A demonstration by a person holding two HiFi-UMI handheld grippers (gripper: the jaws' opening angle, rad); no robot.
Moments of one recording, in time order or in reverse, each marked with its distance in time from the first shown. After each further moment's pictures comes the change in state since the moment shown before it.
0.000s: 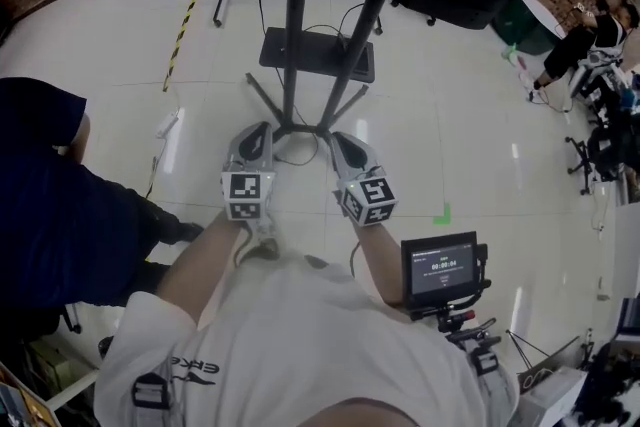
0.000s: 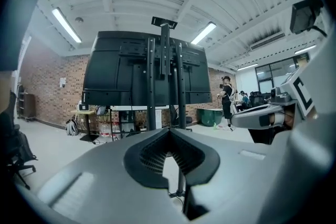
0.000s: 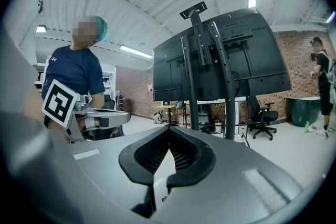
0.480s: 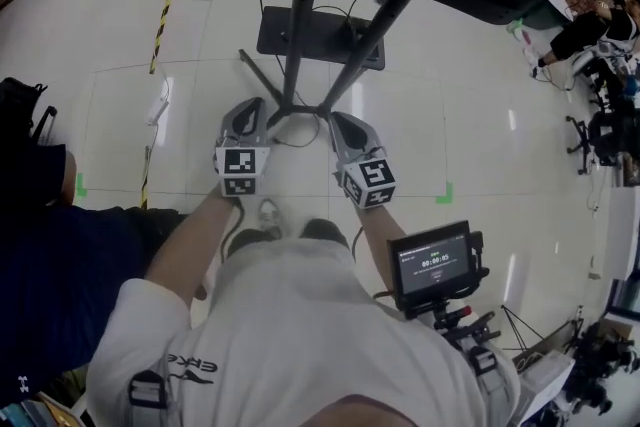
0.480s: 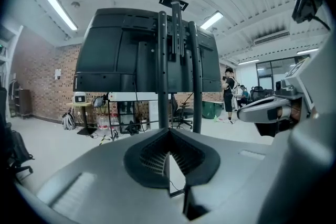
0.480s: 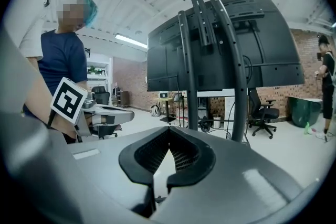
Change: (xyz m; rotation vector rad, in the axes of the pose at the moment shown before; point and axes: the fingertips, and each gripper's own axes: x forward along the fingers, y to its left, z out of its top) left arm 0.104 0.072 -0.040 -0.008 0.096 -0.028; right arm 0.105 -0.033 -0.020 -0.025 0.087 -0.019
